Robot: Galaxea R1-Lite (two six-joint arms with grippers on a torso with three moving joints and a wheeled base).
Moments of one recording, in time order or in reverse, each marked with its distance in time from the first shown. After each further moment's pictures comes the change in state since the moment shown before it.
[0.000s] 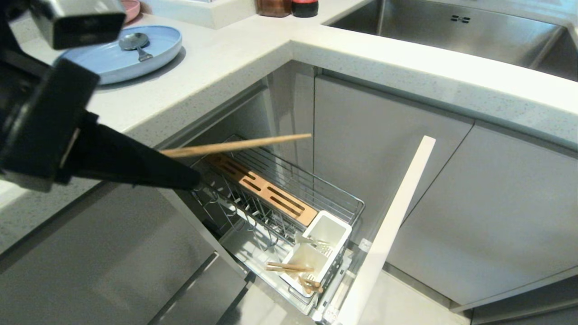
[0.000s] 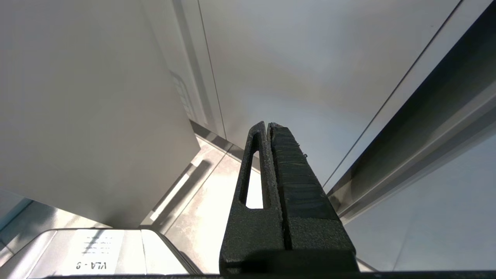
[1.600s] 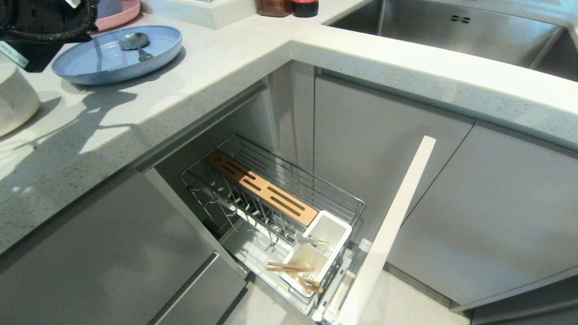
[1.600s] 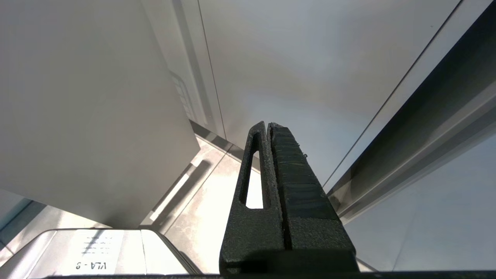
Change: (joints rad) left arm 0.501 0.109 0.003 -0.640 0.627 -0.212; right arm 0.000 0.000 0.000 0.000 0.000 0.000
